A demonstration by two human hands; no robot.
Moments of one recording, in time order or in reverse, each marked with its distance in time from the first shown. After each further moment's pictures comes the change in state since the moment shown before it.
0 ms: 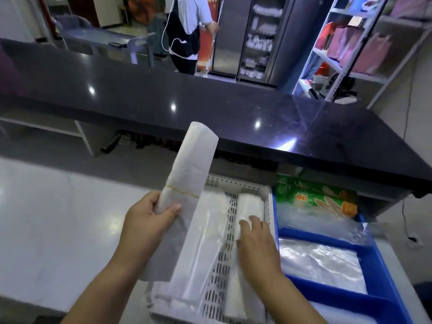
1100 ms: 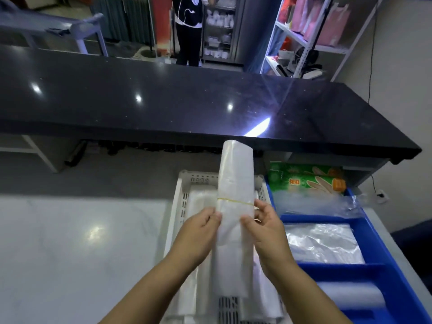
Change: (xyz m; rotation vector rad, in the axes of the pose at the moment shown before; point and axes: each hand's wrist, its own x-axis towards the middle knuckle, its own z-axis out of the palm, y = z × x) left_hand 0.027 -0.016 0.067 0.095 -0.587 -0.055; right_hand 0.015 -0.026 -0.025 1.389 0.196 0.474
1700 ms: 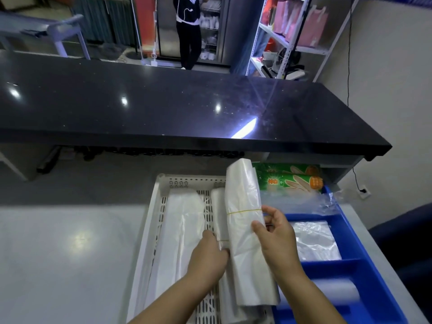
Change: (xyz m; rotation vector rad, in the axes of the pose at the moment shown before) left_hand 0.007 -0.018 0.091 0.235 -0.082 -0.253; right_hand 0.005 0.001 -0.068 -0.290 0.178 -0.075
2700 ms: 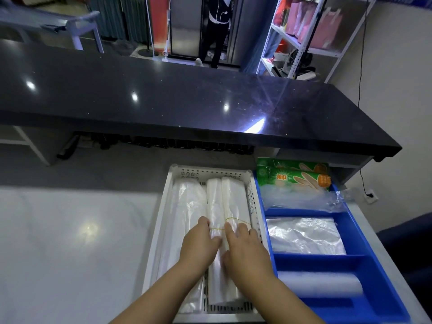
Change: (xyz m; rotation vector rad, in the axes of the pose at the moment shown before) left_hand 0.002 -0.034 -0.020 0.118 0.195 0.136; right_hand -0.041 0.028 0.052 -1.176 -0.377 -0.299
